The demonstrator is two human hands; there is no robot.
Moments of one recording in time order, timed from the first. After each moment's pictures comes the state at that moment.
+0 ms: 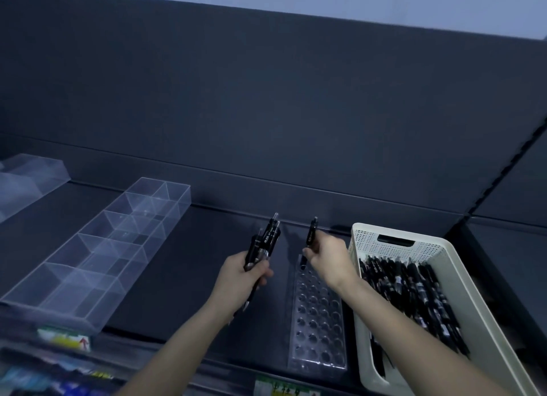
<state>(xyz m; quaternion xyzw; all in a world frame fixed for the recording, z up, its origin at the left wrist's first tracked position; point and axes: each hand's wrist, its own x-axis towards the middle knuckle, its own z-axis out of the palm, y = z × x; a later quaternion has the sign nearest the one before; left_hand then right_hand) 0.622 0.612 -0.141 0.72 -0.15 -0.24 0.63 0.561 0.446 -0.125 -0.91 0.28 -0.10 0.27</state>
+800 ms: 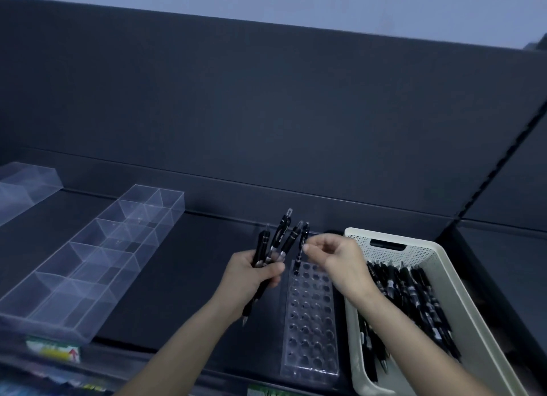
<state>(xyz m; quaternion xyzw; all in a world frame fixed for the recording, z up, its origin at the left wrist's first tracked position) 0.610 0.593 -0.115 0.62 -0.15 -0.31 0.70 0.529 0.452 -0.091 -0.80 0.24 -0.19 0.52</state>
